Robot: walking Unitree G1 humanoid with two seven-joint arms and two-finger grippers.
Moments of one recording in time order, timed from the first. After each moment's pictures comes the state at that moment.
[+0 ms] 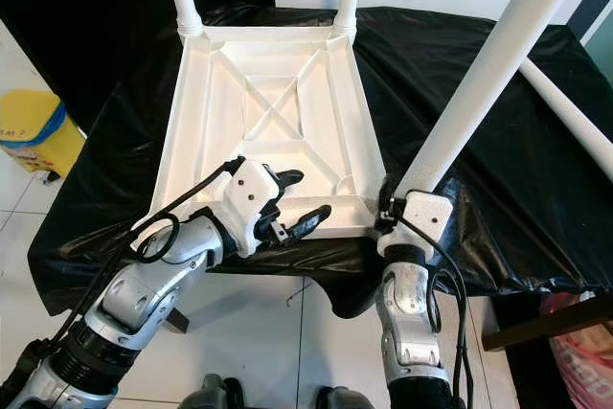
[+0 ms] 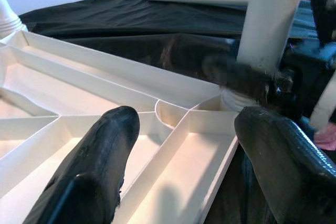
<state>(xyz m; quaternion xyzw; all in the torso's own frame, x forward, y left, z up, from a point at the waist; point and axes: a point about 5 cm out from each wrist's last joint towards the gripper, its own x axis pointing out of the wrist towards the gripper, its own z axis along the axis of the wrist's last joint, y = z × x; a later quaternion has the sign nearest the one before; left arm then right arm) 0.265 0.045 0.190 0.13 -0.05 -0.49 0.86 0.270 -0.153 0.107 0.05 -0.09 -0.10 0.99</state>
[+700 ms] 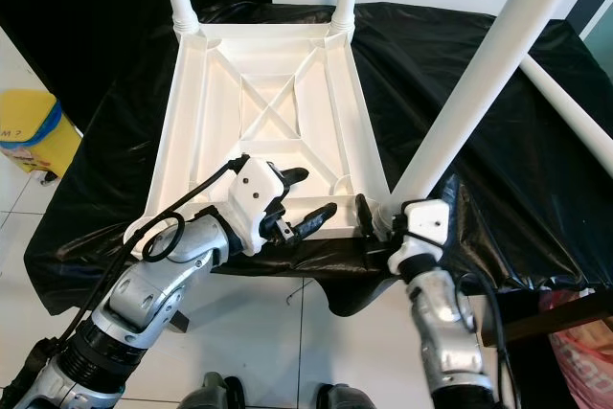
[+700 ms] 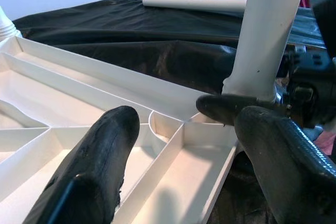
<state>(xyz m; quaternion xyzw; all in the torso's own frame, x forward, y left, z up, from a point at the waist) 0.266 0.040 0.192 0.12 -0.06 -0.49 0.86 0.274 -0.178 0.129 -0.02 -0.12 0.12 0.99</state>
